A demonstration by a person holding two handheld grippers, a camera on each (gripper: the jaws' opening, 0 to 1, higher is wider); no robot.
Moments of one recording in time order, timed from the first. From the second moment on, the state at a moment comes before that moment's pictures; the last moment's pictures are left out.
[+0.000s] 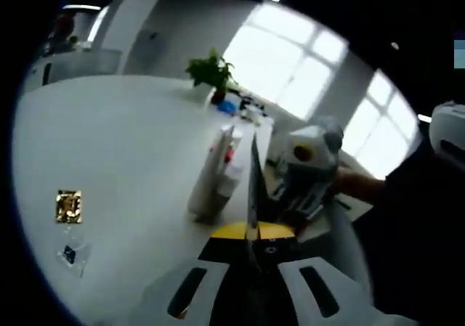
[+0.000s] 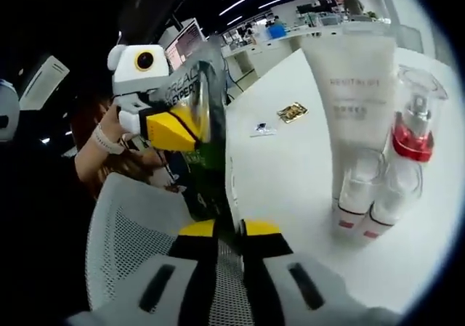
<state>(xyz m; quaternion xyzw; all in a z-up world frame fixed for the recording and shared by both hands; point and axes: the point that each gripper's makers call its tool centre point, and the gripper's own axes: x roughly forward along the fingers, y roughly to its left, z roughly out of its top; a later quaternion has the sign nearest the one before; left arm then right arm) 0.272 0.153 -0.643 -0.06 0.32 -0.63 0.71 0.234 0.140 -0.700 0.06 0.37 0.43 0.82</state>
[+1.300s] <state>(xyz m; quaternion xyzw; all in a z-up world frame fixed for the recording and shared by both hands) 0.320 0.135 -0.742 0.02 0.41 -0.55 0.72 0.259 0.137 -0.761 -0.09 0.44 0.40 0.80</state>
